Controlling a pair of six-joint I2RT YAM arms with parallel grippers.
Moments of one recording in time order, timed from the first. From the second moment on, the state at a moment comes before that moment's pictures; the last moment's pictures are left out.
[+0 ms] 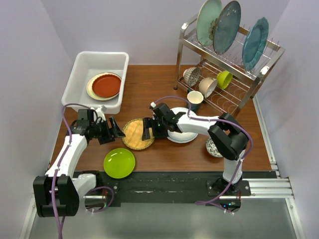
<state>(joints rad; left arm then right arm) 0.04 1.05 0.65 -0.62 0.51 -0.36 0.82 1.90 1.18 -0.21 -0.26 0.65</state>
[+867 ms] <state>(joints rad) 0.02 1.06 0.64 -0.61 0.47 -0.40 0.79 1.95 1.15 -0.02 -0.23 0.78</state>
